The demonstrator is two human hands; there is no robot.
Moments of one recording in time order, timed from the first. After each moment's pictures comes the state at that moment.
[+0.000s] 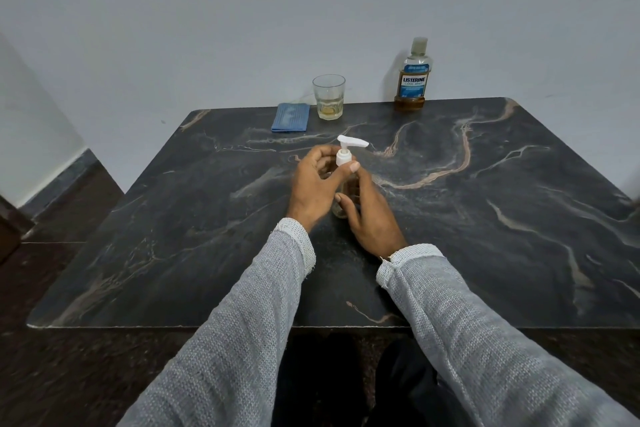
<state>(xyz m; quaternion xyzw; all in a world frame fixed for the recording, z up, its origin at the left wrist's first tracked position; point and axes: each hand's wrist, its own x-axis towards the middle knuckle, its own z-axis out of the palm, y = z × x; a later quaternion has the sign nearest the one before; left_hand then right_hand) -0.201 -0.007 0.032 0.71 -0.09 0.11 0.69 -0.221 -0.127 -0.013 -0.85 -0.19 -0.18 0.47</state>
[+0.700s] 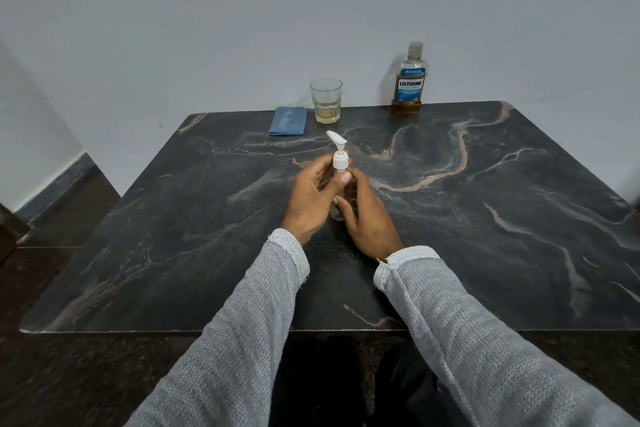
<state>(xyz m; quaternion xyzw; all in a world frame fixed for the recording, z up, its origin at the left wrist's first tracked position) -0.207 -0.007 0.022 0.68 -0.13 0.07 0.71 -0.224 -0.127 -0.010 -0.84 -0.19 -0.17 0.48</state>
